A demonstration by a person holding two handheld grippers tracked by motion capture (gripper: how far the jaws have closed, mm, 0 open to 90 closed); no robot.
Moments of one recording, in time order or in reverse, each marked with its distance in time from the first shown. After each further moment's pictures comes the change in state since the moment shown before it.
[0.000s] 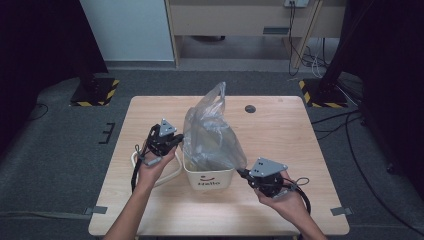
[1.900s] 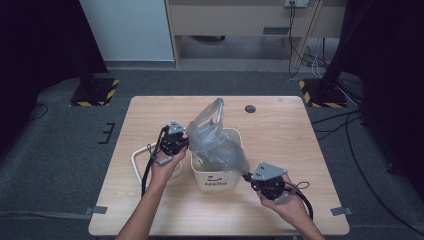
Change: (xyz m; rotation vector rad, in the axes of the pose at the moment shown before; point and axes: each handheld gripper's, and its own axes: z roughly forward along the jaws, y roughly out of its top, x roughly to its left) left arm -0.012 -0.001 0.035 -0.004 -0.088 -0.116; right arm -0.003 -0.027 0.010 0.036 -0.028 0.003
